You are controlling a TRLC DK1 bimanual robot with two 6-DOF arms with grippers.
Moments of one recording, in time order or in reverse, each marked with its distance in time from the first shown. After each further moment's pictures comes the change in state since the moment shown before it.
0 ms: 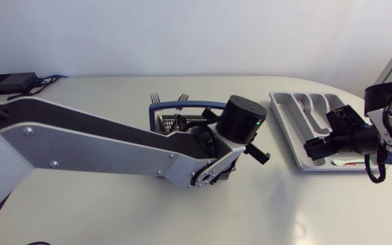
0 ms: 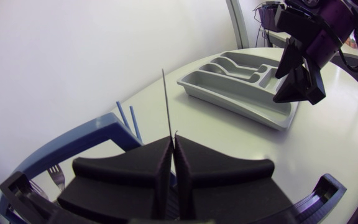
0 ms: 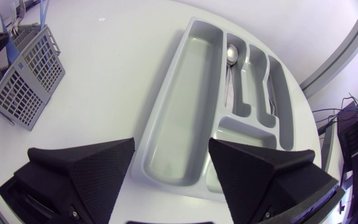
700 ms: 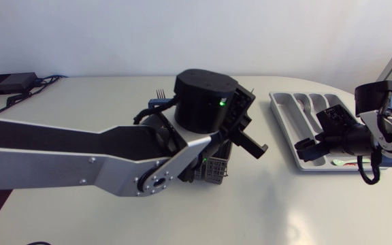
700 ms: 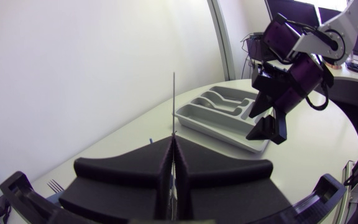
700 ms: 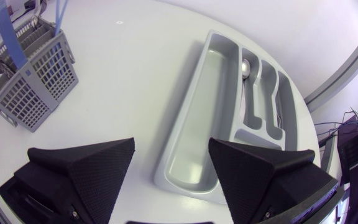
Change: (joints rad) left arm 0.011 -0.294 -0.181 0.060 0.124 0.025; right arm 0.102 -0.071 -0.034 -0.002 0.018 0.019
